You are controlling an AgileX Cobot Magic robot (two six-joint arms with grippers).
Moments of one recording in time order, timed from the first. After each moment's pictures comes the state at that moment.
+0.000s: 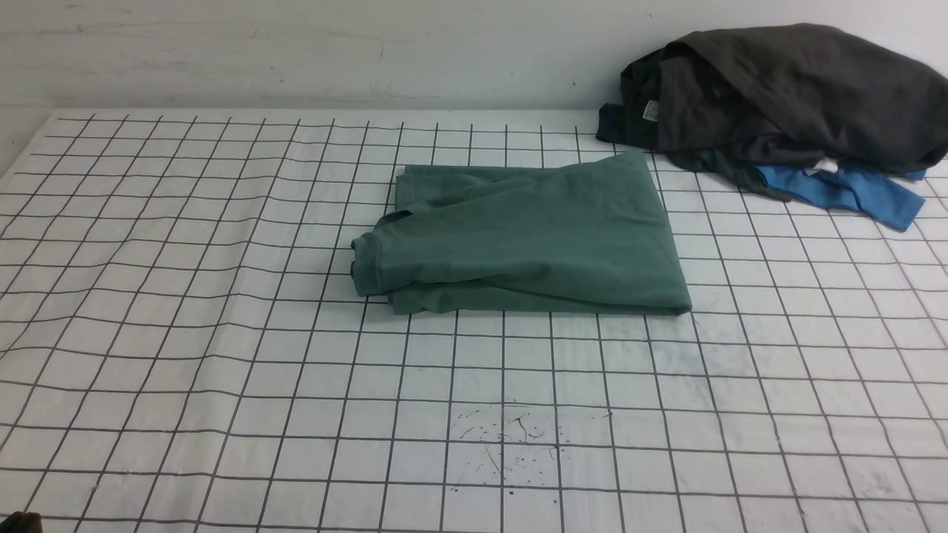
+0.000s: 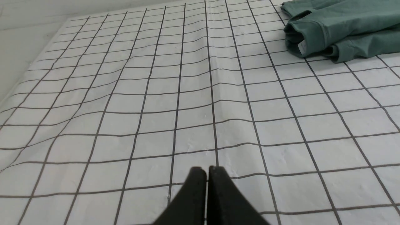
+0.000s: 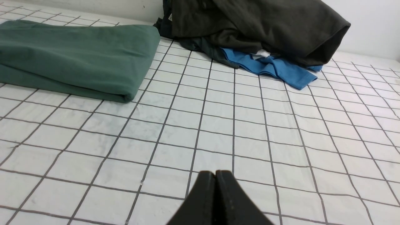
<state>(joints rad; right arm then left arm) 0.00 -0.01 0.02 0.01 0.37 -0.16 -0.04 -0.01 0.02 0.00 0.36 0.06</state>
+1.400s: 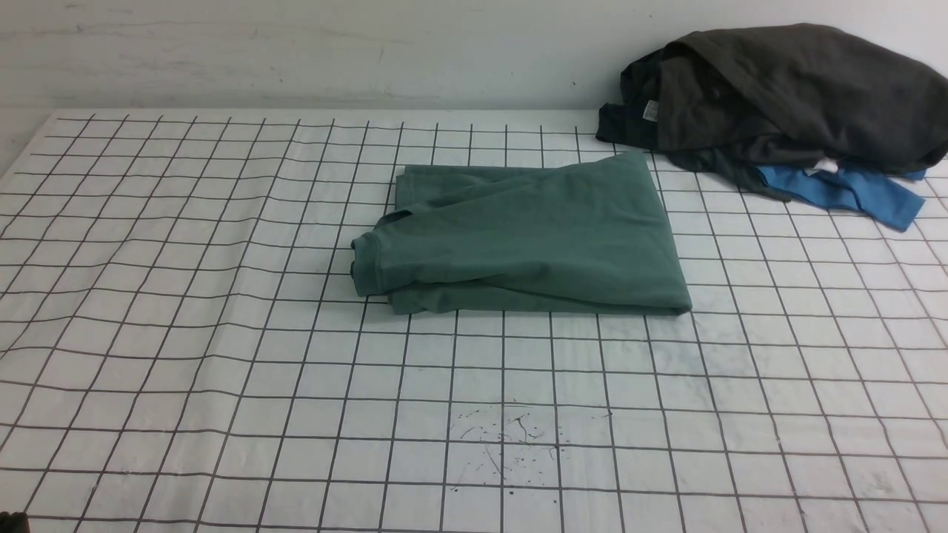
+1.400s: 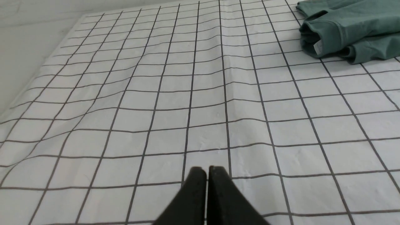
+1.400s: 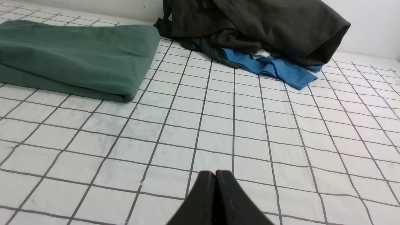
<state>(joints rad) 0.00 -0.01 0.02 0.01 0.37 -0.16 0.00 -0.01 0.02 0.00 0.36 0.06</state>
